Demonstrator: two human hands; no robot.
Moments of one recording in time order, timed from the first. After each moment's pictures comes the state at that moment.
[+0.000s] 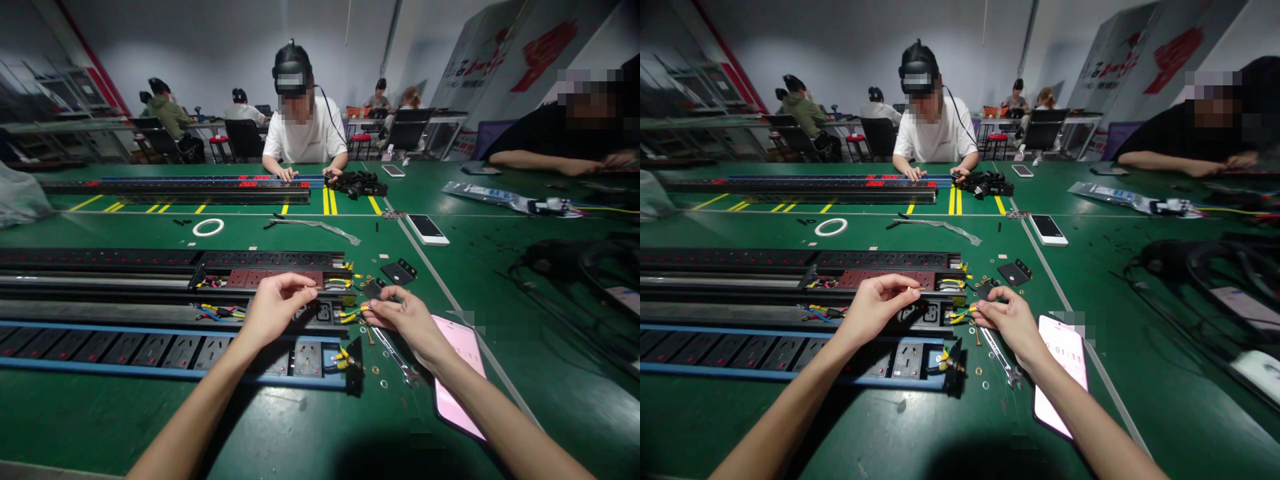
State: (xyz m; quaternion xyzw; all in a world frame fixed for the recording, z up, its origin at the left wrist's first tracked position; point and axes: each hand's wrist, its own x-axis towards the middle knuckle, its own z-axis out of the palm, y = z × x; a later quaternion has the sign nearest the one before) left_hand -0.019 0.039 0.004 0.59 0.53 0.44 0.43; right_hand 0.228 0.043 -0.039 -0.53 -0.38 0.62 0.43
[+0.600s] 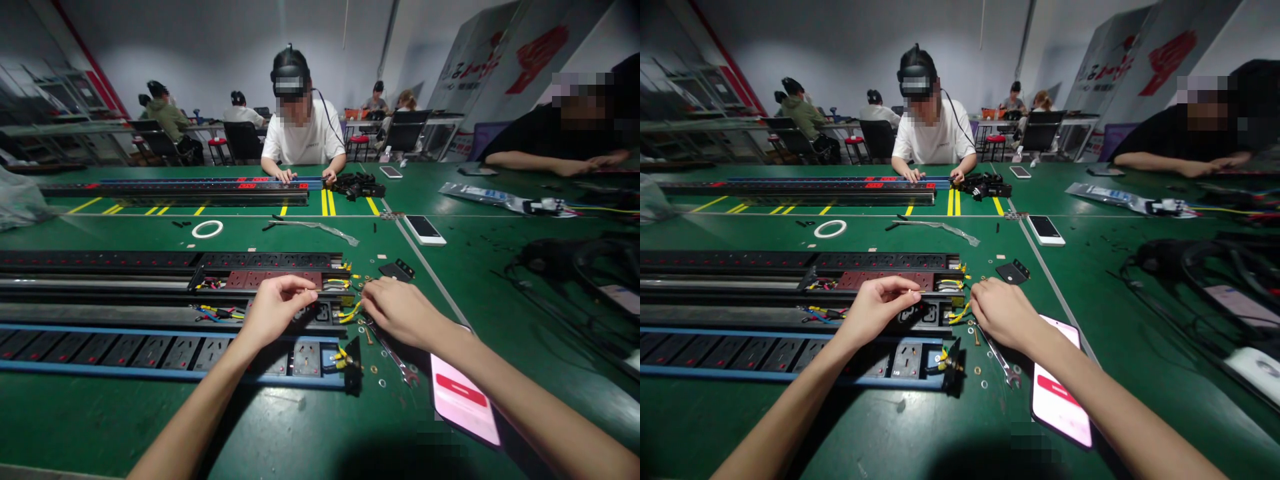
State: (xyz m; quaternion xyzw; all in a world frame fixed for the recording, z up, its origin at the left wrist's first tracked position) left_hand -0.018 0.038 0.006 0.60 0.53 0.42 0.43; right_hand 0.229 0.063 0.005 -0.48 -0.88 0.06 0.06
